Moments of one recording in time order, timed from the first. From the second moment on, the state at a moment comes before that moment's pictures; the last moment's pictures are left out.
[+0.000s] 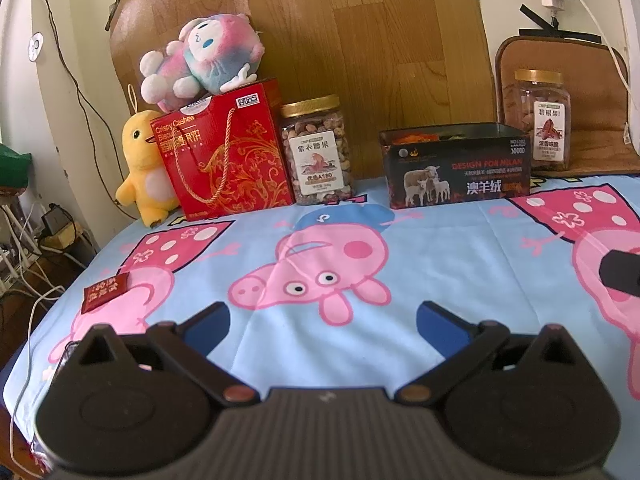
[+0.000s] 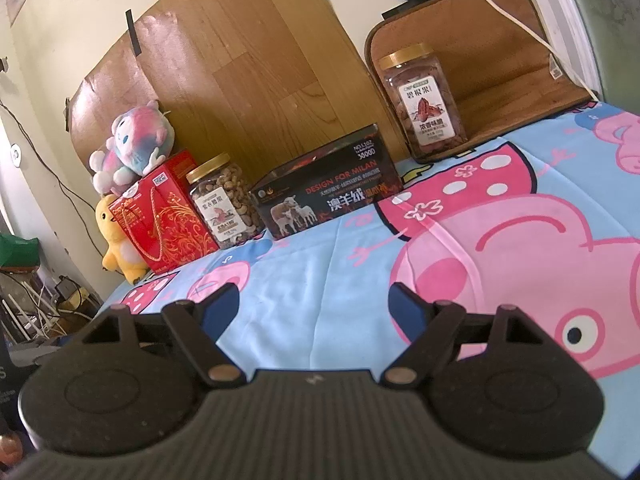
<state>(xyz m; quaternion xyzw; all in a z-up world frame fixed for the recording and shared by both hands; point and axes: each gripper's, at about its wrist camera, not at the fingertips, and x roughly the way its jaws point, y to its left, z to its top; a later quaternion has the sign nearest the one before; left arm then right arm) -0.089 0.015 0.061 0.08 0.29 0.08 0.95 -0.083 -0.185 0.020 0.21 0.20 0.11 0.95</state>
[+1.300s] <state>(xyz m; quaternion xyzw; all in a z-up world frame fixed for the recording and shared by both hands) -0.084 0.012 0.053 0.09 0.33 0.06 0.94 -0.083 -0.185 0.021 0.21 0.20 0.11 0.95</state>
